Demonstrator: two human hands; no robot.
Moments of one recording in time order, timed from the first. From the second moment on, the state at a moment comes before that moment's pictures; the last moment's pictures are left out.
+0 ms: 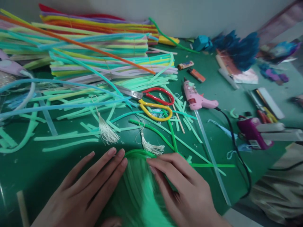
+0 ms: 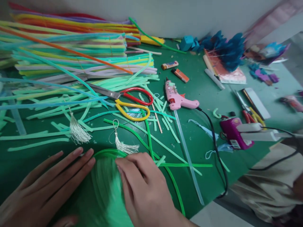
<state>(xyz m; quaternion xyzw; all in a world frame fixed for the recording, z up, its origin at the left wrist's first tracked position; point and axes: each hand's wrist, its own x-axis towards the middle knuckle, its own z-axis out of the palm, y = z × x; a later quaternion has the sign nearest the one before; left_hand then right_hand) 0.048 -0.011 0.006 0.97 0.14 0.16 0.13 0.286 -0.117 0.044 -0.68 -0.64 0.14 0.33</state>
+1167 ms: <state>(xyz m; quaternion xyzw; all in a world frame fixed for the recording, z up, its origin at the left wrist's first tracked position) 0.074 0.000 0.017 0.91 0.30 0.22 0.19 0.292 -0.114 0.047 -0.67 -0.65 0.17 0.32</state>
